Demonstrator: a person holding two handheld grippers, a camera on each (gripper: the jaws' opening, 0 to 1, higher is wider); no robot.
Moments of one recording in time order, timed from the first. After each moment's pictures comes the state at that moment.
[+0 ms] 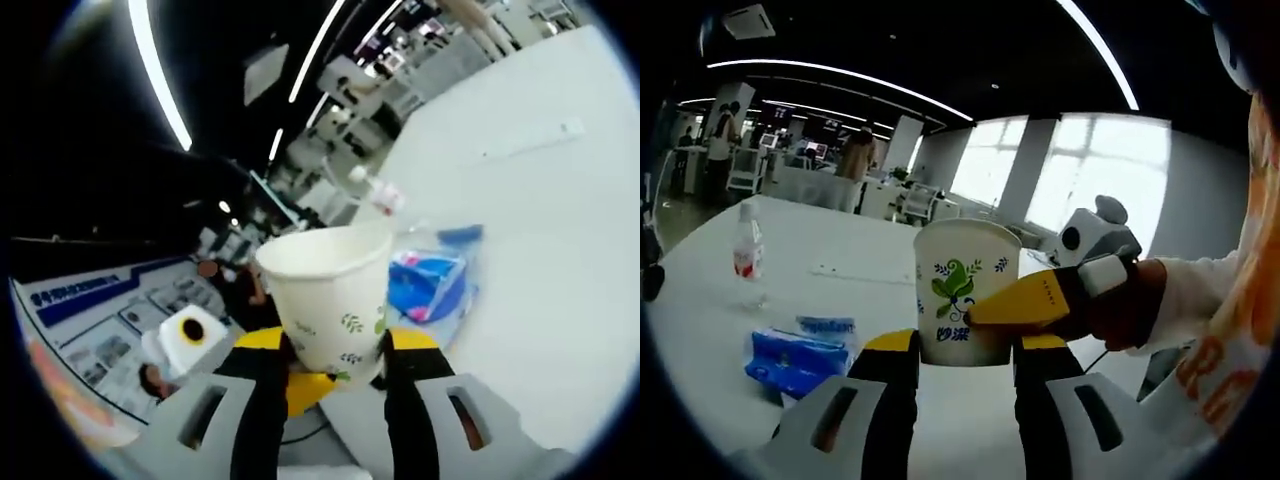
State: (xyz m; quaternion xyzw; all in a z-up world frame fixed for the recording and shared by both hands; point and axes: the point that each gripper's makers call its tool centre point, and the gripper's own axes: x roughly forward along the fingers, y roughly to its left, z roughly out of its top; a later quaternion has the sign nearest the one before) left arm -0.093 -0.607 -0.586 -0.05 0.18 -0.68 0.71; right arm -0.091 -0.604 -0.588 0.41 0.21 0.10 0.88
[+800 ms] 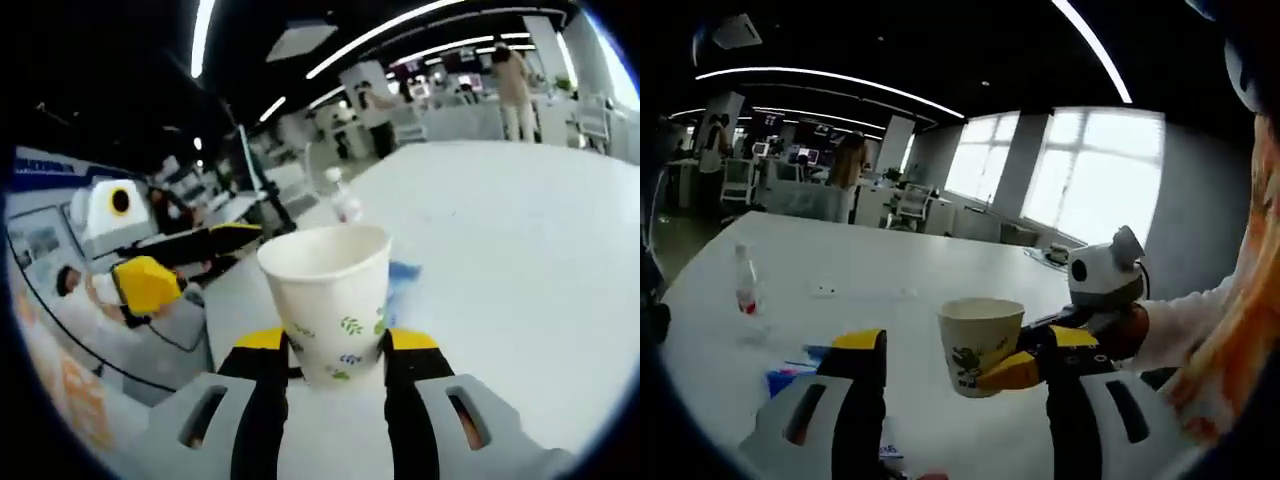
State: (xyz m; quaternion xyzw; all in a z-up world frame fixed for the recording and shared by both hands) left arm -0.093 -0.623 -0.537 -0.03 0.18 -0.70 0.69; right arm -0.106 -0.640 -0.607 0.18 0.24 0.04 0.95
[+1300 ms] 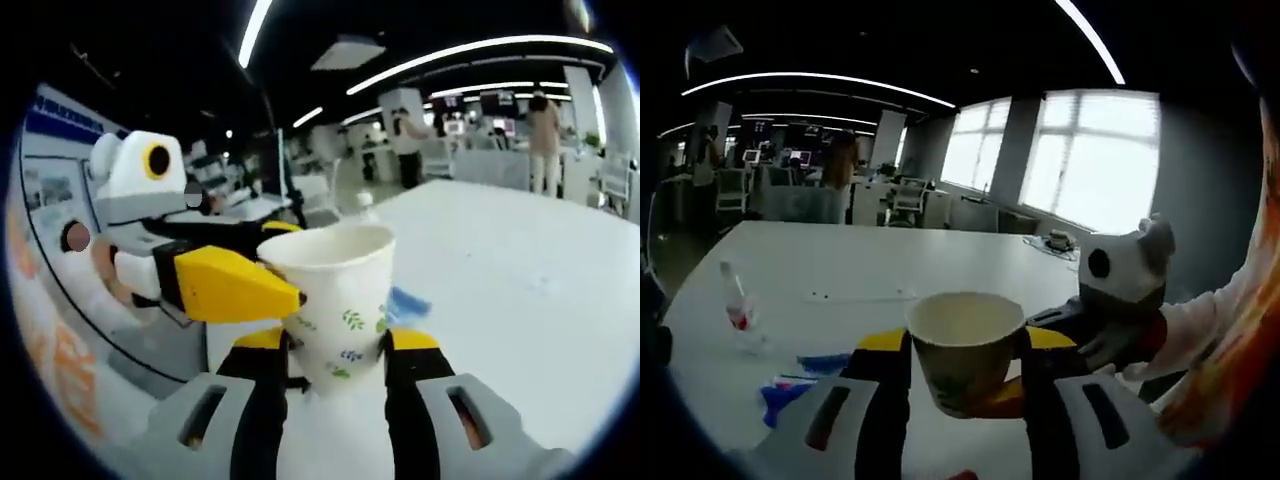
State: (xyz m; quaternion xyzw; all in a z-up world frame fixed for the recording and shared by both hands) left arm -0.100 -0.640 -0.538 0.00 0.17 -0.70 0.69; right arm -0.103 -0.632 -0.590 0.10 0.21 0.08 0.97
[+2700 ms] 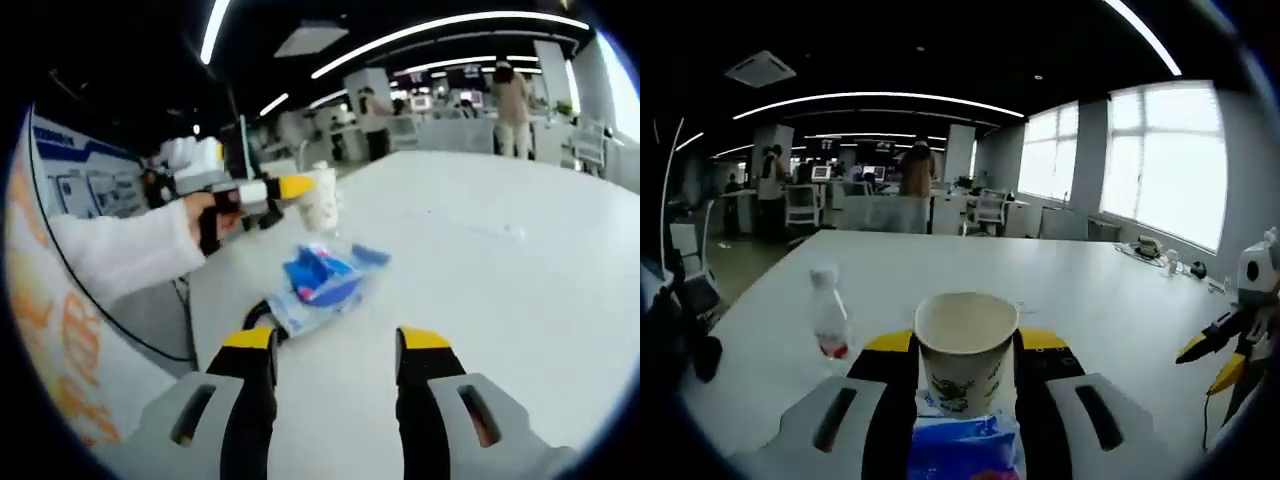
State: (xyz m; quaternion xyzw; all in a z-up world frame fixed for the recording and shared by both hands) left arm 0.078 -0.663 -0.592 0.02 0.14 -0.57 0.81; right arm -0.156 -0.672 -0.630 0.15 0.25 0.01 0.96
